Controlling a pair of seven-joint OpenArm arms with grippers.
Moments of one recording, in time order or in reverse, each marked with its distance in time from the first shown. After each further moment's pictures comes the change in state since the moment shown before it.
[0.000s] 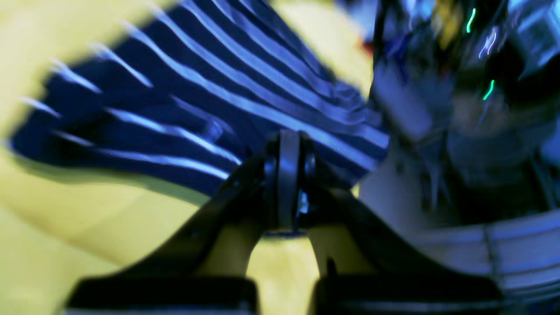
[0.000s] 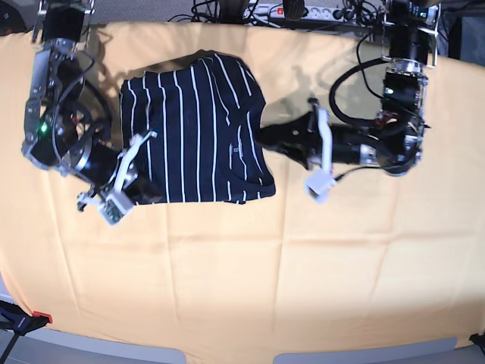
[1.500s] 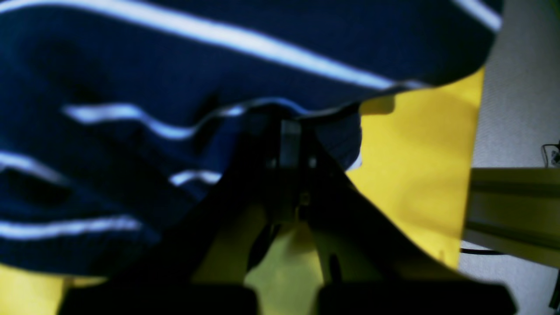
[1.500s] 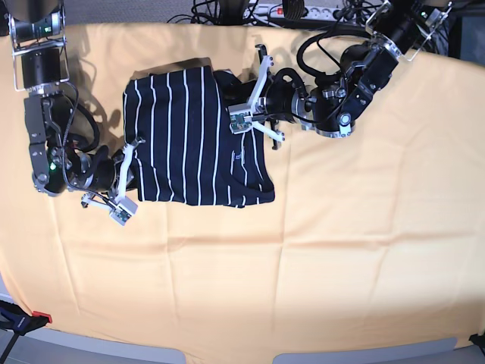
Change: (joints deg) left arm 0.6 -4.2 28.4 4.5 47.9 4.9 -28.2; right arm 8.3 9.4 -15.3 -19.4 0.5 -0.1 -0.6
